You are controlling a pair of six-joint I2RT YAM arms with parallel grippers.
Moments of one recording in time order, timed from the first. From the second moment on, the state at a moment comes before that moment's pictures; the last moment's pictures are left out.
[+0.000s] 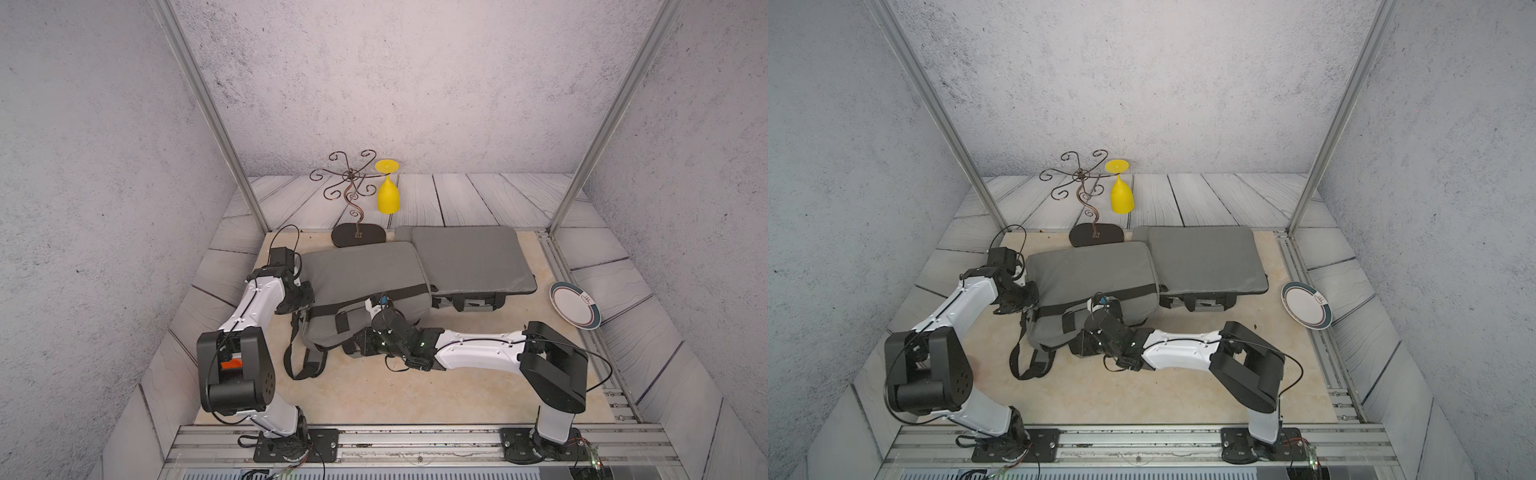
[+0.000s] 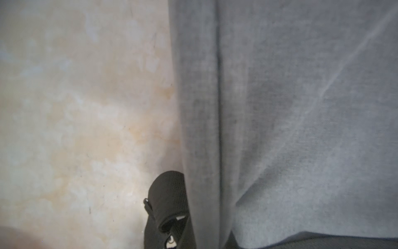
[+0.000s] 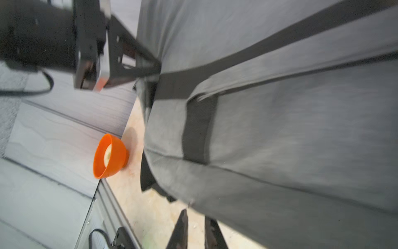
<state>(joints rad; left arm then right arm) 0.07 1.60 1.19 -0.80 0.10 -0.19 1.17 1.84 1.17 0.10 0.00 0.86</state>
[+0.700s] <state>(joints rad) 0.08 1.71 1.32 -0.80 0.09 -0.16 1.16 1.76 1.12 0.01 0.01 0.47</state>
